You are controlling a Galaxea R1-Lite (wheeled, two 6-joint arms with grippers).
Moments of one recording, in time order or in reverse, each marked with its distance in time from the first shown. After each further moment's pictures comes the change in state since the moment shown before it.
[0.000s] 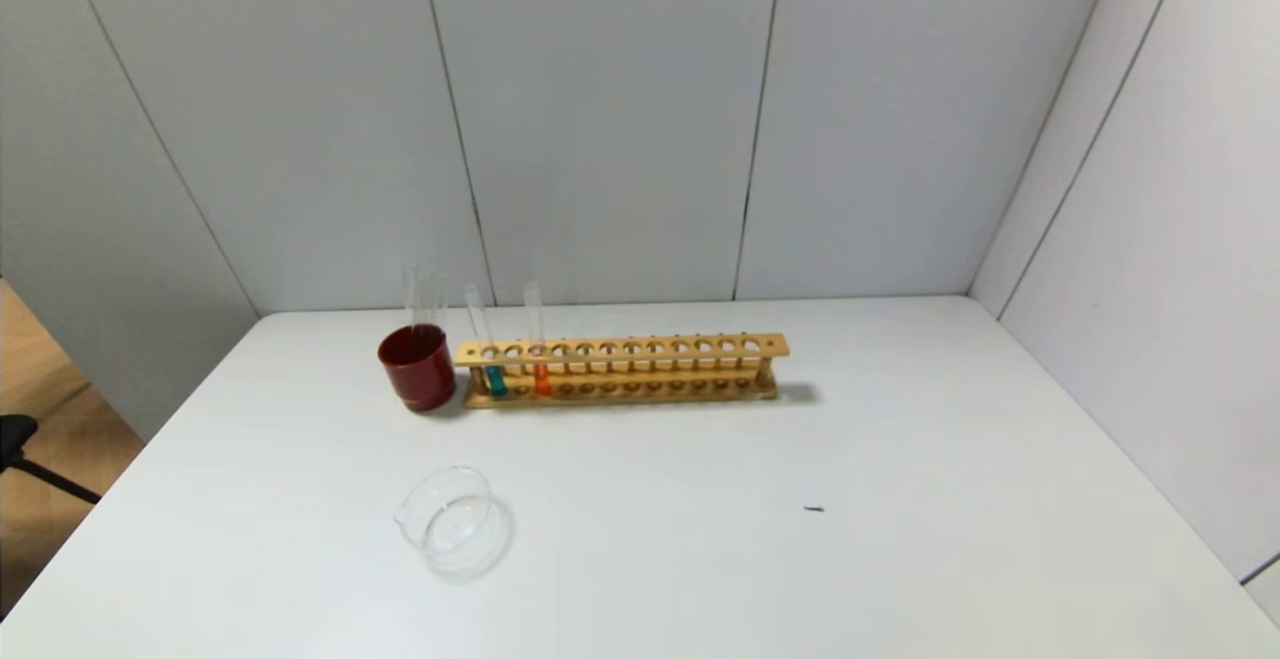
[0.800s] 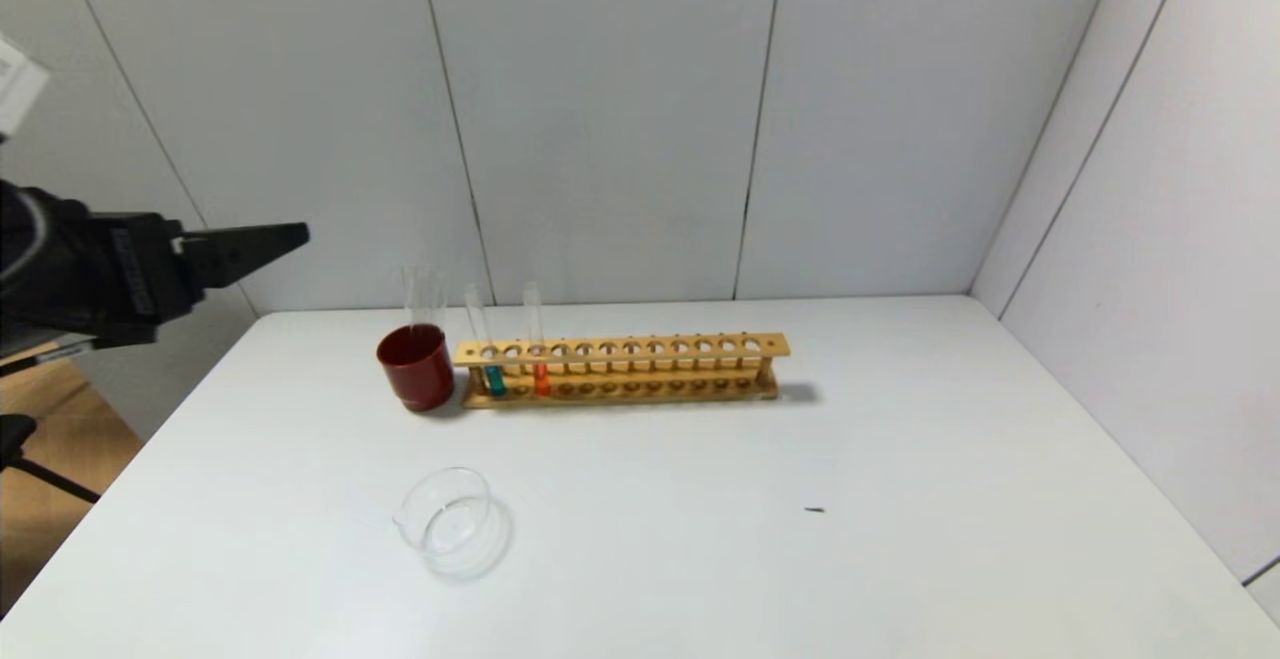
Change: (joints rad) left arm -0.112 1.012 -0.303 -0.487 -0.048 -0.162; right arm 0.000 0.000 0.000 0.000 0.000 0.000
